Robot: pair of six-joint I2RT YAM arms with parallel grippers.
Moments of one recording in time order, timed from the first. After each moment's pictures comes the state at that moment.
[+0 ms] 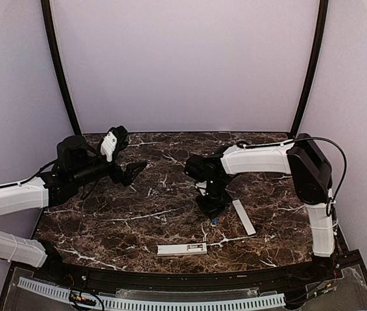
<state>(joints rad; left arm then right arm) -0.60 1.13 0.65 0.29 0.18 0.23 0.91 2.14 1.61 -1.07 -0.05 0.45</state>
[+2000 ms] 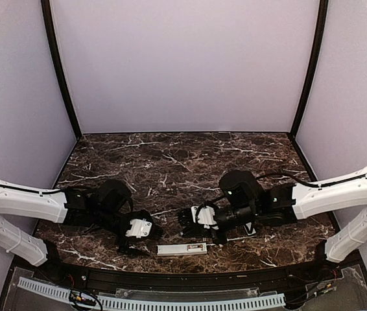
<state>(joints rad) -0.97 1.27 0.60 -0.23 0.40 0.77 1.19 1.42 0.85 -0.03 -0.40 -0.49</state>
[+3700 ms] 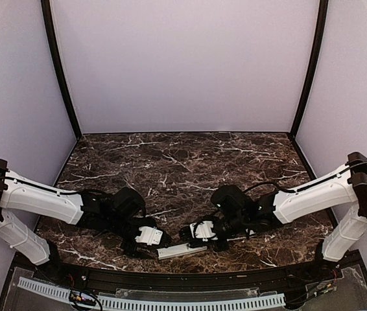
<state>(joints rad) -1.03 1.44 0.65 -0.25 0.25 0.78 1.13 1.59 0.76 0.00 -0.38 -0.63</state>
